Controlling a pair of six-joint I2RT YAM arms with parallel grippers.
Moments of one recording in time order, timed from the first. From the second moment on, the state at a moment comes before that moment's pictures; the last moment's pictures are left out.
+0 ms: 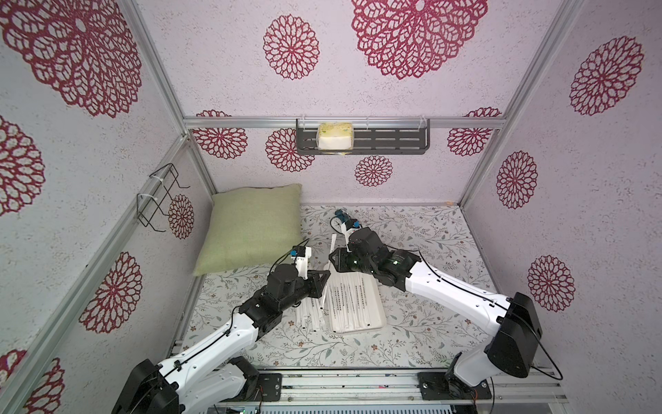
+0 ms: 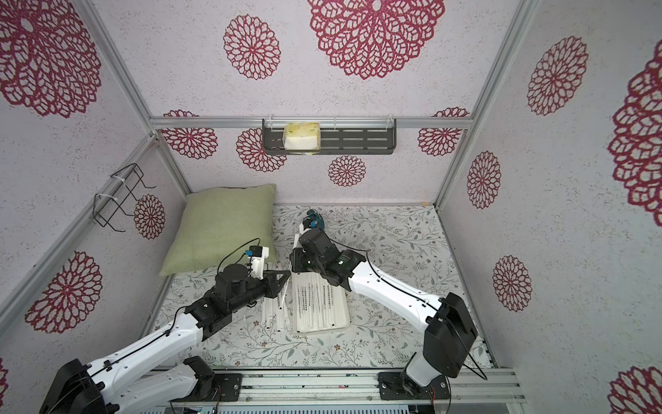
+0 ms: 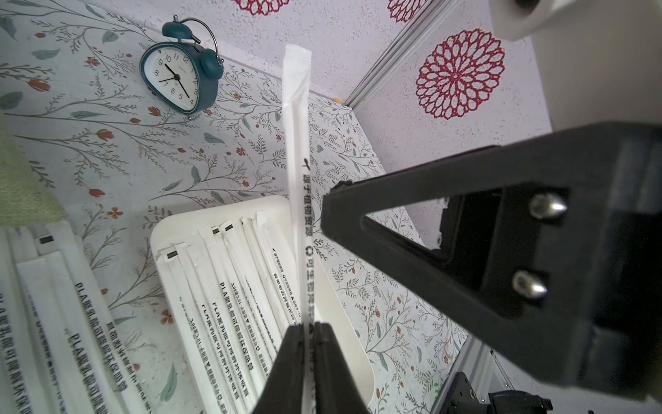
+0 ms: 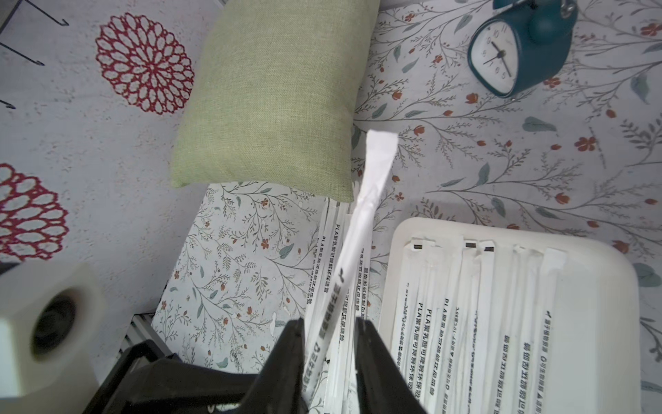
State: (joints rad) left arm -0.66 1.05 0.60 0.09 0.12 -0.66; right arm 0.91 1.56 1.36 -0.44 0.06 0.68
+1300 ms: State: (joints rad) left arm -0.72 1.13 0.62 0.10 0.02 -0.67; right arm 0.88 1.61 1.31 -0.44 0.13 0.78
